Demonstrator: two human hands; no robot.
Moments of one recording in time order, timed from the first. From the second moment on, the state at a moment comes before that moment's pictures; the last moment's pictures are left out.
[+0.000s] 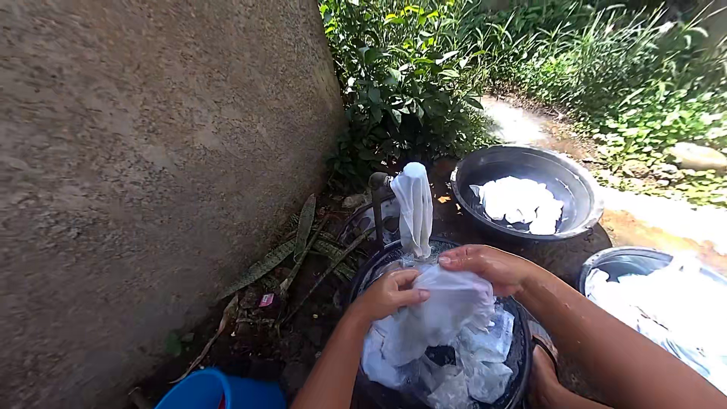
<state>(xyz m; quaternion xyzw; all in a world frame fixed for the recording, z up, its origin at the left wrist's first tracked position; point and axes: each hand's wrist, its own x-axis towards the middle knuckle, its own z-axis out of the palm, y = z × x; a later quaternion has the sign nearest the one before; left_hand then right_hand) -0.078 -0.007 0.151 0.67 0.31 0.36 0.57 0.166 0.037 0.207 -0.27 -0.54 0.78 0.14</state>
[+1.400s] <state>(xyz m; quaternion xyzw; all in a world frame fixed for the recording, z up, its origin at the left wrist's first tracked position) -0.130 0.007 0.265 0.82 0.45 -0.03 0.35 0.216 0.030 0.280 -0.39 -0.81 0.43 0.01</state>
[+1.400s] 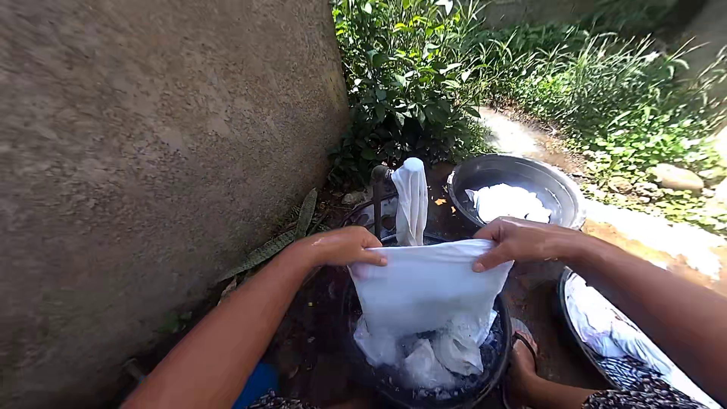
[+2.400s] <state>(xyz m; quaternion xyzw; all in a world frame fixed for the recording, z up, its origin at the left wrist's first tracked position) -0.055 -0.053 0.076 0.63 0.64 0.14 0.42 0.145 0.010 0.153 -0.55 -0.69 0.45 0.11</state>
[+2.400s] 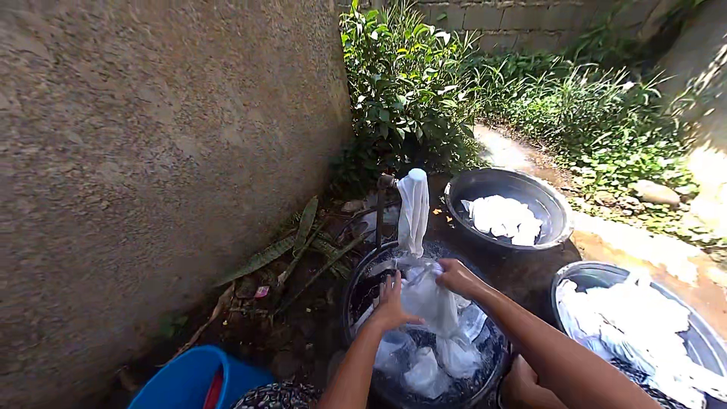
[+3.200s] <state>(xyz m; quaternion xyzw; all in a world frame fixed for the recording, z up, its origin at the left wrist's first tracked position) 0.004 -0.050 0.194 0.27 0.22 0.63 0.70 0.217 -0.043 0.117 -0.62 -0.73 0.30 0.00</state>
